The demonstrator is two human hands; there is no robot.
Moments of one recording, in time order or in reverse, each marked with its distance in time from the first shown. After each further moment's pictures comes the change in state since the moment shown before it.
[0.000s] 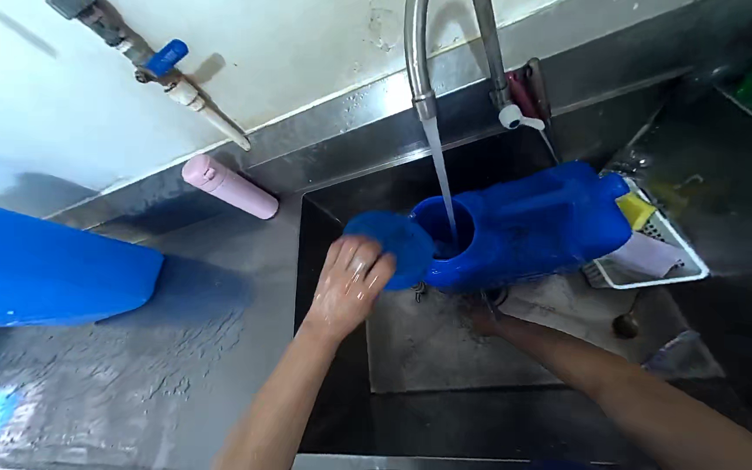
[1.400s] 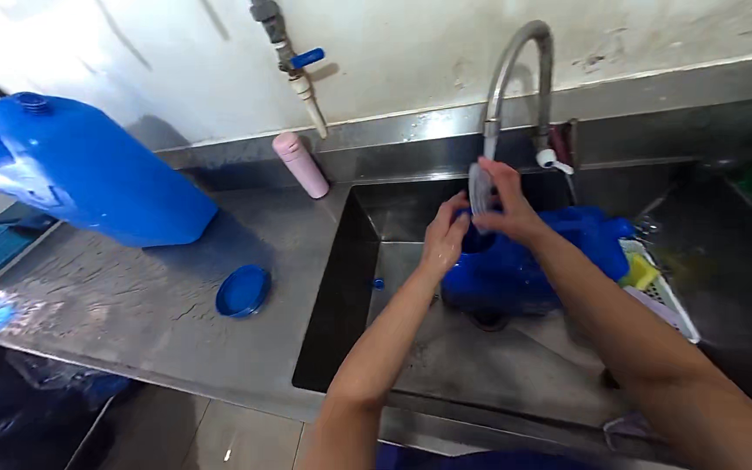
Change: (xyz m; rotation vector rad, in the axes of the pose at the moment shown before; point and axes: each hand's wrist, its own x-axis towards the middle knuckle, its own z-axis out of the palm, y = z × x) left_hand 0.061 0.070 0.043 -1.107 0.210 -0.867; right_hand -0.162 -0.148 -0.237 0.398 0.946 -0.682
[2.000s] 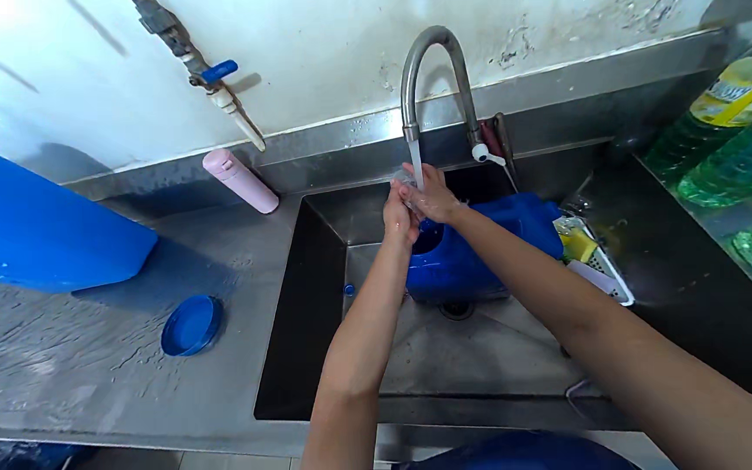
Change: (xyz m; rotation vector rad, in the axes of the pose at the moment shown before) left_hand 0.068 0.005 0.044 -0.666 0.321 -0.505; right_hand 0.050 0.042 0.012 -0.164 -0.053 0.231
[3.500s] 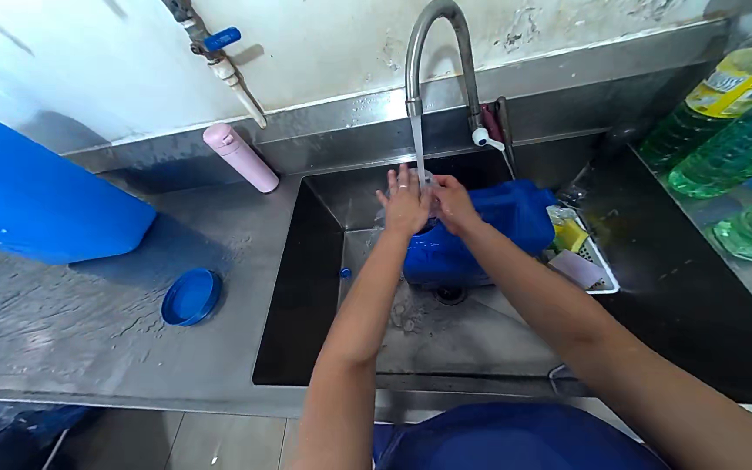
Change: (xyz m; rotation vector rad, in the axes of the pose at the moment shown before) left_hand 0.004 -0.022 -0.036 1.543 -0.254 0.412; right_hand -0.054 -0.009 0.003 0.691 0.201 0.436
